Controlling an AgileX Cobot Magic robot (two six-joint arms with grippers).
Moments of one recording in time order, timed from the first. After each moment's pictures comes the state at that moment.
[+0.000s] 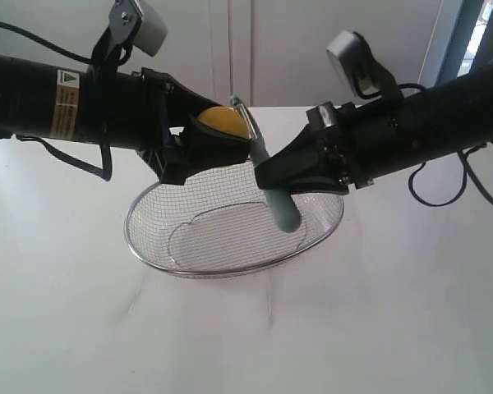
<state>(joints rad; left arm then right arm) -0.45 1.53 -1.05 1.68 -0.78 -1.36 0.18 1.62 -1.06 1.25 1.19 -0.92</state>
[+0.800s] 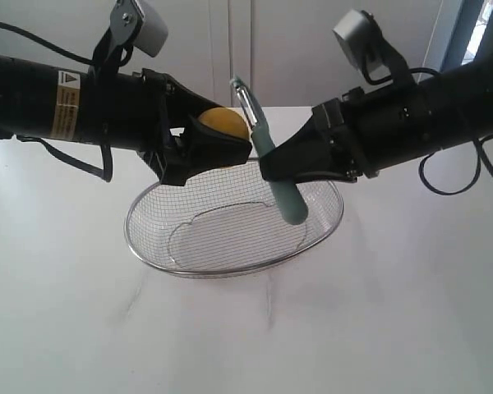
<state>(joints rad) -0.45 1.53 -1.05 1.68 -0.78 -1.36 0.18 1.56 -1.06 1.21 1.15 -0.95</state>
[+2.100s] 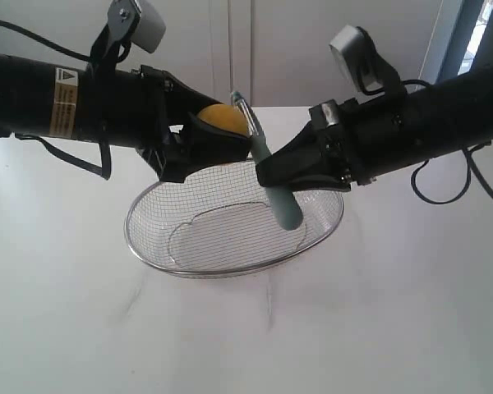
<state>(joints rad) -0.45 1.52 -1.05 1.68 -0.78 -1.36 0.18 1.60 -1.06 1.25 1.19 -0.93</state>
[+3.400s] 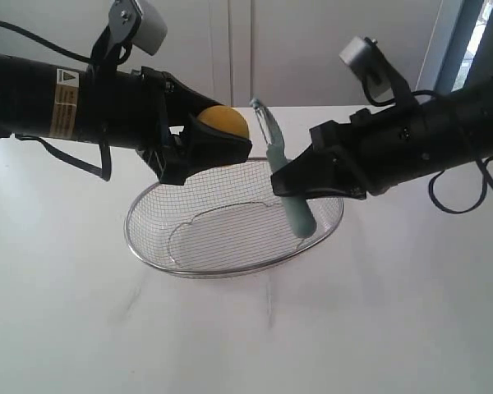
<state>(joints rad) -0.45 1.52 -1.05 1.68 -0.78 -1.36 0.18 1.54 -0.99 1.17 1.03 -0.90</state>
